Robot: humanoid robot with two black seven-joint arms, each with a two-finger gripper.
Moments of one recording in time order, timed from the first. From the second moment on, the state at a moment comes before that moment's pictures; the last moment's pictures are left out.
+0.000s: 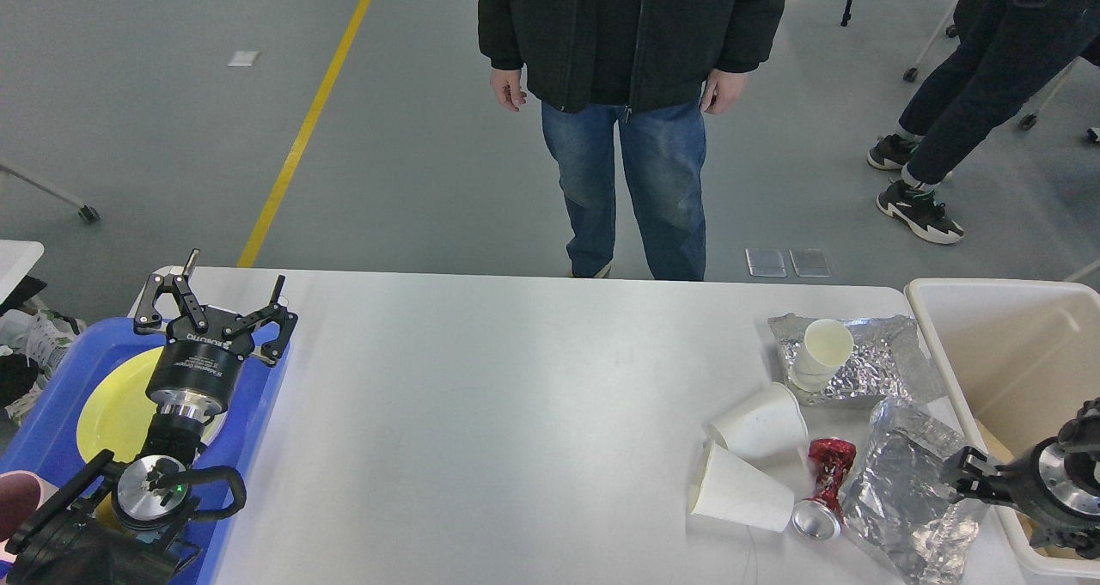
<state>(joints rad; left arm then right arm) -0.34 0.24 -1.19 -0.71 -0.08 -0.61 -0.25 1.28 -0.67 -1.17 1.15 -0.10 0.17 -0.11</state>
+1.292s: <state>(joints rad) -0.34 0.24 -1.19 -0.71 -0.08 -0.61 -0.25 1.05 -0.60 -1.00 0.98 0.01 0.09 -0.11</state>
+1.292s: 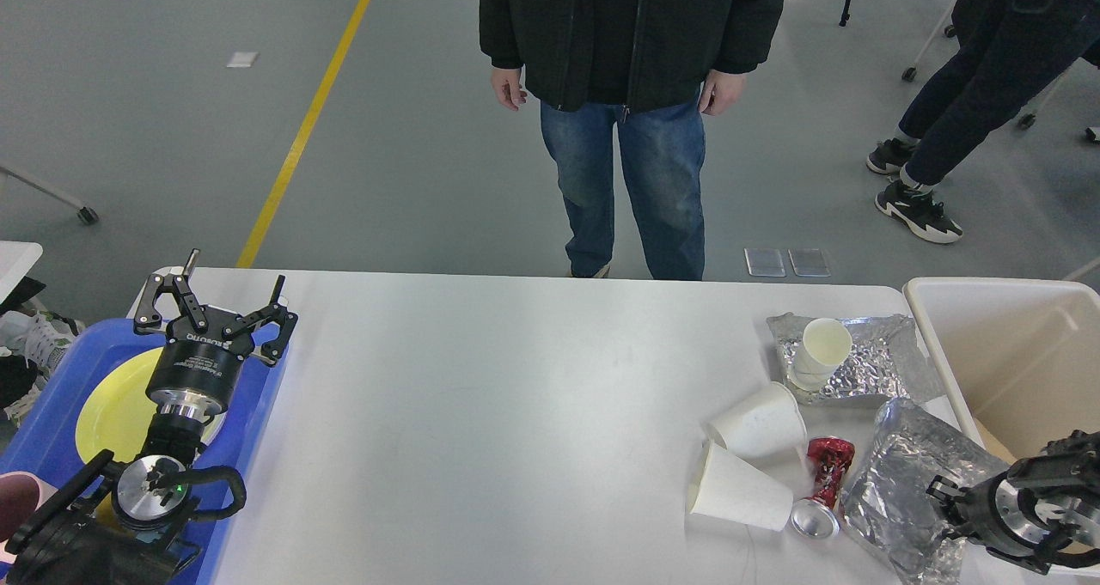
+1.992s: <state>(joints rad) -0.34 0.24 -1.19 -0.71 -0.08 -0.61 -0.25 1.63 -0.84 -1.35 1.37 0.03 0.31 -0.12</state>
